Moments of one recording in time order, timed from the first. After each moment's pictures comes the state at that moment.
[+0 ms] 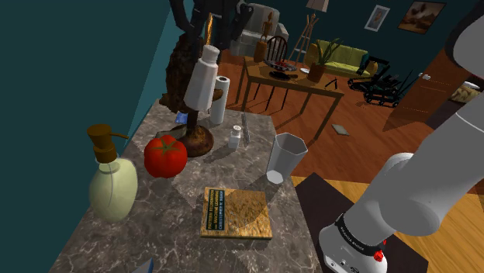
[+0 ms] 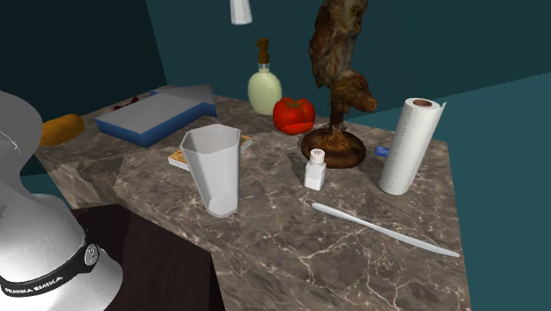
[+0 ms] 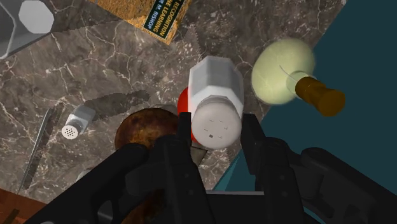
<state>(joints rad) 0.19 -0.07 0.49 -1.48 0.10 1.46 0.87</state>
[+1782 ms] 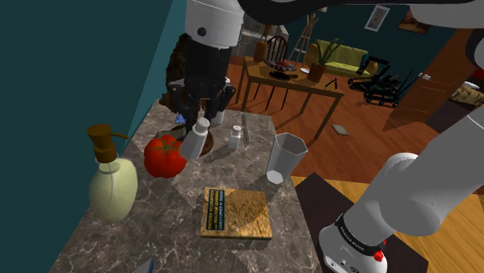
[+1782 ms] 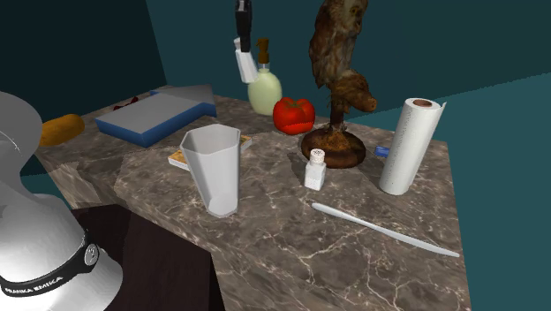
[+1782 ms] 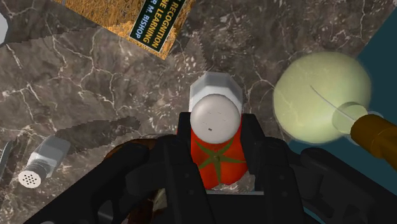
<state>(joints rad) 0.20 -0.15 0.49 -1.94 0.14 1.83 0.82</state>
